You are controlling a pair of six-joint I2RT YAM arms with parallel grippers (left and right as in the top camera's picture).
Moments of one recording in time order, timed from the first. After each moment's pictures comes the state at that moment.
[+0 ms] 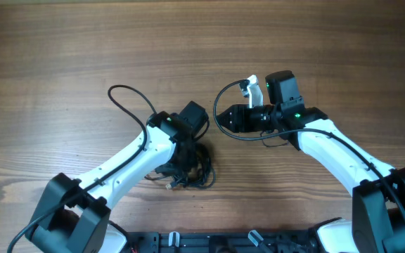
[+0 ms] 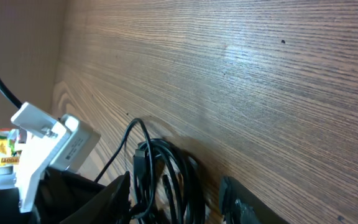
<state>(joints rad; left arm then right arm) -0.64 1.59 0.99 -1.03 0.03 -0.79 0.34 1.58 0.86 -0.21 -0.72 0.39</state>
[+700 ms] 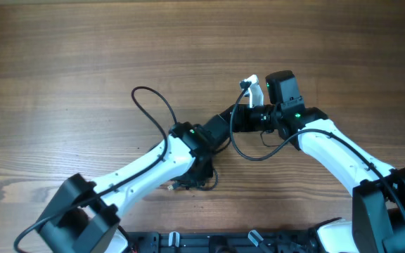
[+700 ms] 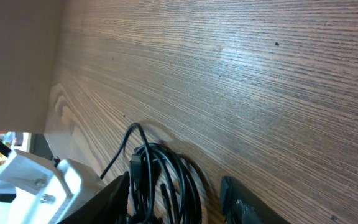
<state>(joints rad) -0.82 1.62 1.03 -1.04 -0.01 -0.88 0.34 1.58 0.86 -0.21 -0.71 0.39</state>
